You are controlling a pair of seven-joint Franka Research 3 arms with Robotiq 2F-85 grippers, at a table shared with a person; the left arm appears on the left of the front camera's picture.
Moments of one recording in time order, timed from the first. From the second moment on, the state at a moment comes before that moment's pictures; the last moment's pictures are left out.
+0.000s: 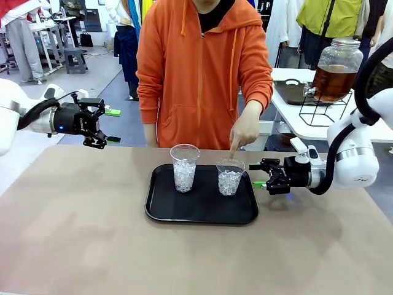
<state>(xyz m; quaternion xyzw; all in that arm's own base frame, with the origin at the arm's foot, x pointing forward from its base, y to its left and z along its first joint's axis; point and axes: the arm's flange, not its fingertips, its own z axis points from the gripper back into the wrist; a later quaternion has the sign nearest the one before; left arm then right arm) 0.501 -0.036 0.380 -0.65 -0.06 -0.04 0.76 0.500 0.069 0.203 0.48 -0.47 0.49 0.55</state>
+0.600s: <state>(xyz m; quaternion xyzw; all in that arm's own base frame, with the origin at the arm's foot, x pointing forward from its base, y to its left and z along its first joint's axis) 0.501 -0.036 0.380 -0.65 -0.06 -0.04 0.76 0.514 0.097 0.198 0.49 -0.48 0.49 0.54</state>
